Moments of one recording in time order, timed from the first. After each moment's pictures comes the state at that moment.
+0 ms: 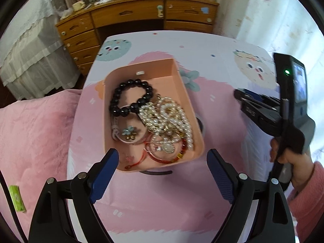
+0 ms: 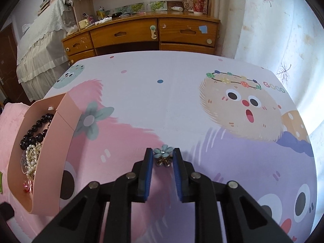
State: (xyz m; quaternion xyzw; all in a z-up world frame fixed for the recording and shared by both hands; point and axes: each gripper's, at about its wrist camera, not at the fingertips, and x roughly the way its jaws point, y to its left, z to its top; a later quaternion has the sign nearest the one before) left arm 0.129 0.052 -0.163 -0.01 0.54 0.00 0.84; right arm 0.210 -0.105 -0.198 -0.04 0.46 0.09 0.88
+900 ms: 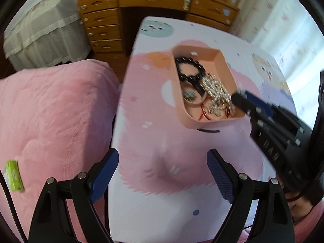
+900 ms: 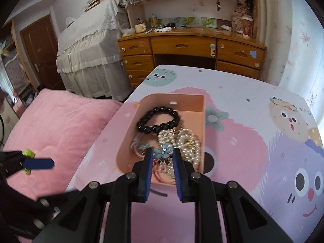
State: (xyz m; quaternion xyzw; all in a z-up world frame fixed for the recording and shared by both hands) left arm 0.061 0.175 -0.139 -0.09 0.57 0.02 0.82; right arm 0.093 0.039 -0.127 -0.06 0.42 0.22 0.88
